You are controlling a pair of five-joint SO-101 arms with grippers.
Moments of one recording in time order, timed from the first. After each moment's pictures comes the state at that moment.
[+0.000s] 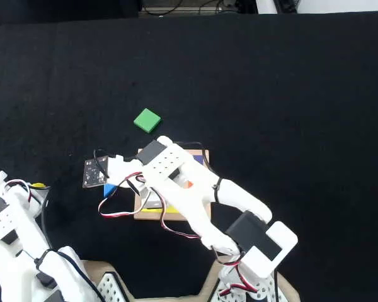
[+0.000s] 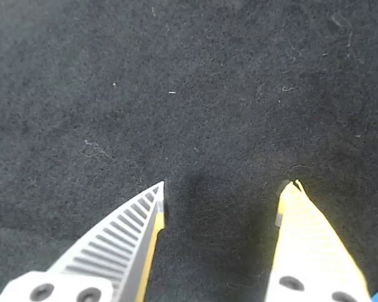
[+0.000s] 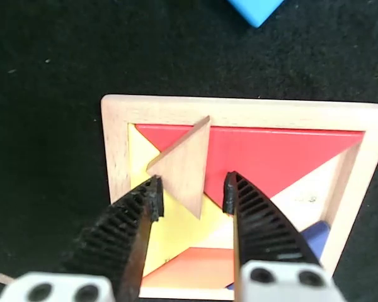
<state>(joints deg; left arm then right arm) -48.4 -41.8 68.1 51.0 4.4 -45.1 5.9 23.6 67.6 47.4</state>
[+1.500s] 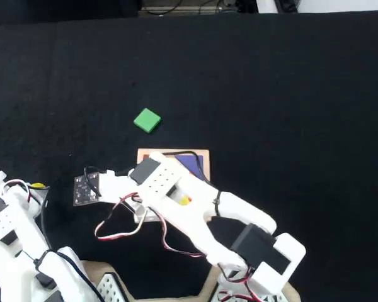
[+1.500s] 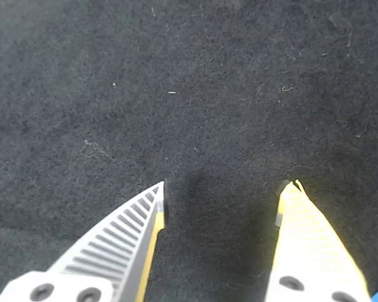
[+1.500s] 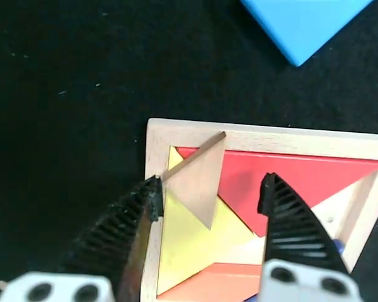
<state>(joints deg) -48.4 -41.8 68.1 51.0 4.4 -51.3 0.4 29.2 64.9 44.4</state>
